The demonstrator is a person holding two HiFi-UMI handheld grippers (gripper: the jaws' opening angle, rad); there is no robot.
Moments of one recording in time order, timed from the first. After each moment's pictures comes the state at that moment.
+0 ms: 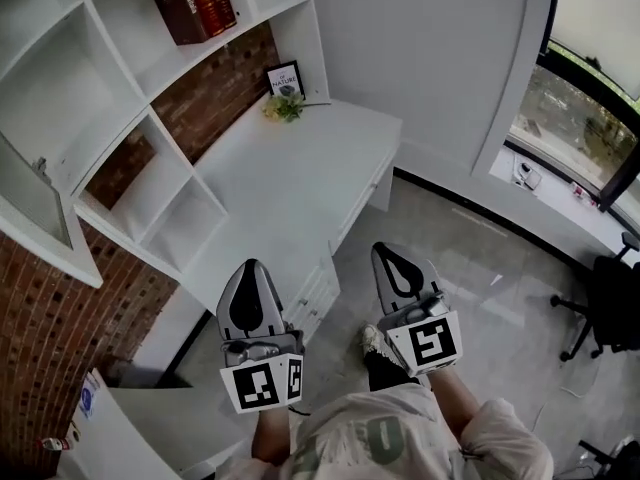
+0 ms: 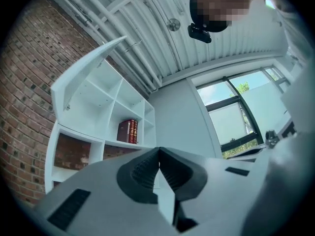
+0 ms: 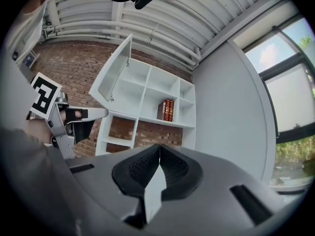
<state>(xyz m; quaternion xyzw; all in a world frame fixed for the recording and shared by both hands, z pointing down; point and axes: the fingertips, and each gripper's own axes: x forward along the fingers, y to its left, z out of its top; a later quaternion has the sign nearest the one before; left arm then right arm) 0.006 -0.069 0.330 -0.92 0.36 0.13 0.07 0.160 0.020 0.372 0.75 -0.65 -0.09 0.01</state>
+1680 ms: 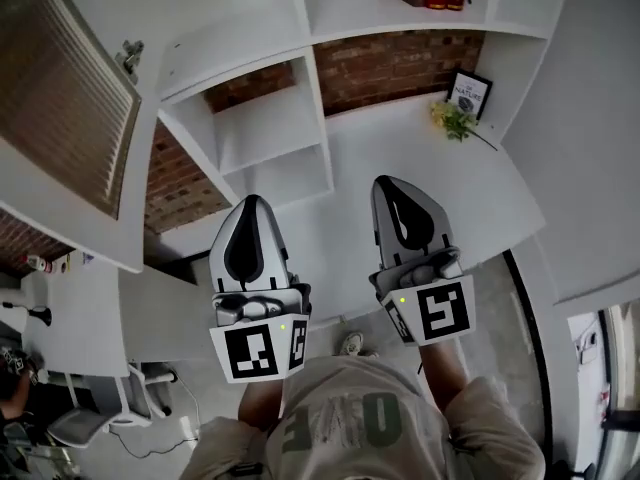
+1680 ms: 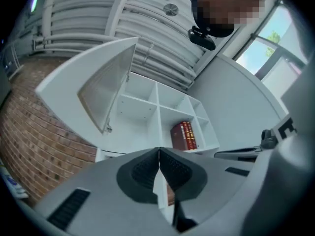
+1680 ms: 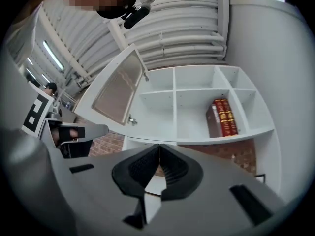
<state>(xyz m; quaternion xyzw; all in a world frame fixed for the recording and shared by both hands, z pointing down) -0.047 -0.235 0.269 -0.75 0.64 0.13 0.13 0.107 -0.263 0.284 0.50 -0.85 -0.12 -0.11</state>
